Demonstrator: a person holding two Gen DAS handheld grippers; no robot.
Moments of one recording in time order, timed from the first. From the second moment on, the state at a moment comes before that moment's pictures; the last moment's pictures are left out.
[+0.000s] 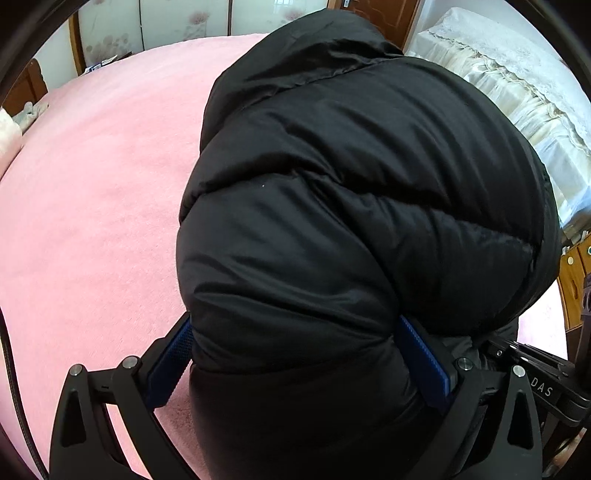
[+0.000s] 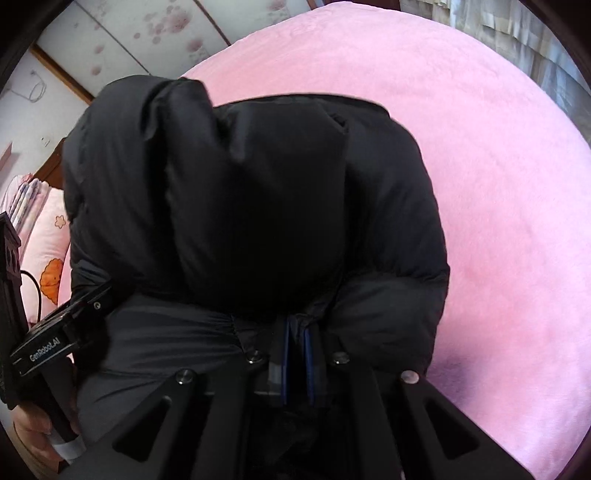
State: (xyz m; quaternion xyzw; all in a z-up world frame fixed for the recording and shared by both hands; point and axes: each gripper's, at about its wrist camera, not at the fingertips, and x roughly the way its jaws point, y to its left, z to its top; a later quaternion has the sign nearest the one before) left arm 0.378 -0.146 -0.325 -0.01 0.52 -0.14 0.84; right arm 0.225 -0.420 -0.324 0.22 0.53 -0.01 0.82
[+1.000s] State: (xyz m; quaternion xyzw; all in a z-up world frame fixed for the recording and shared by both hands) left arm 0.332 -0.164 -0.241 0.00 0.52 -0.15 0.84; right arm 0.172 -0.416 -0.194 0.15 0.45 -0.01 0.88
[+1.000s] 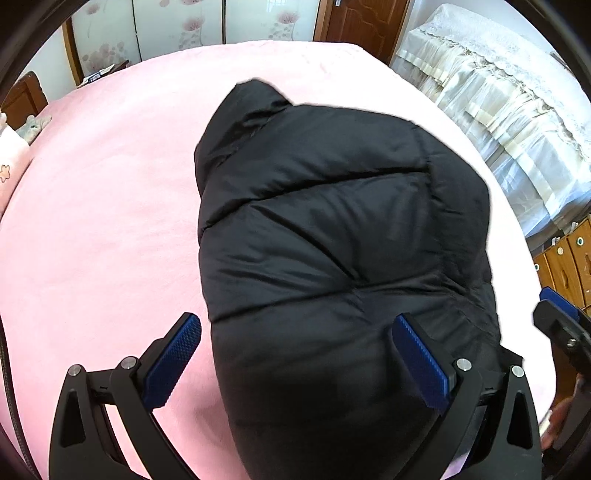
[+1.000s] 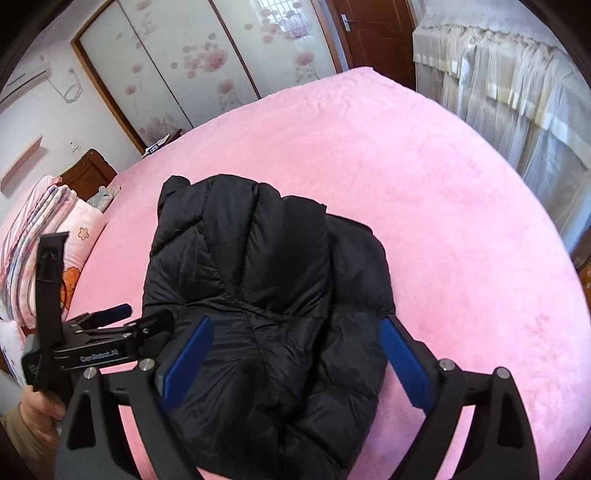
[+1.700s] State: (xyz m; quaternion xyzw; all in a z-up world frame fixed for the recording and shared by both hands) left arm 0.341 -0.125 -0.232 -0.03 0.54 -0.16 0.83; right arm 0.209 -0.410 -0.194 0.13 0.49 0.01 0.86
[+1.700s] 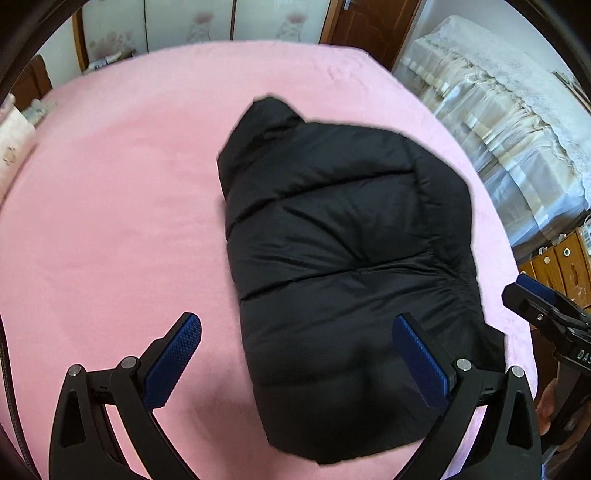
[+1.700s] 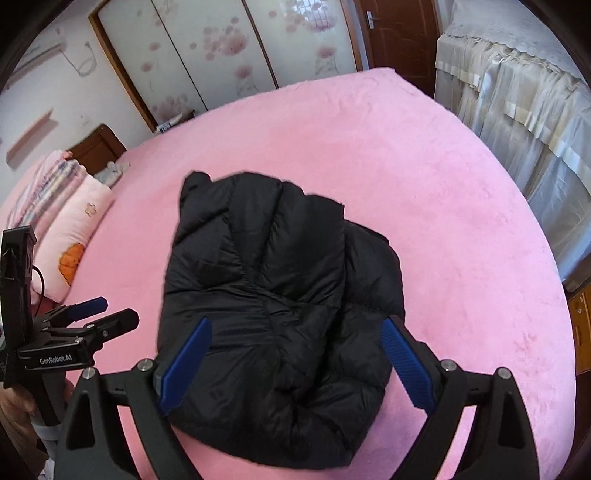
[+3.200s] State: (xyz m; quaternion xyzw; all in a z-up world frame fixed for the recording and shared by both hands) left arm 0.381 -0.099 -0.267 -0.19 0.56 -0.26 0.76; right arm 0.198 -0.476 -0.285 0.34 0.53 0.20 0.75
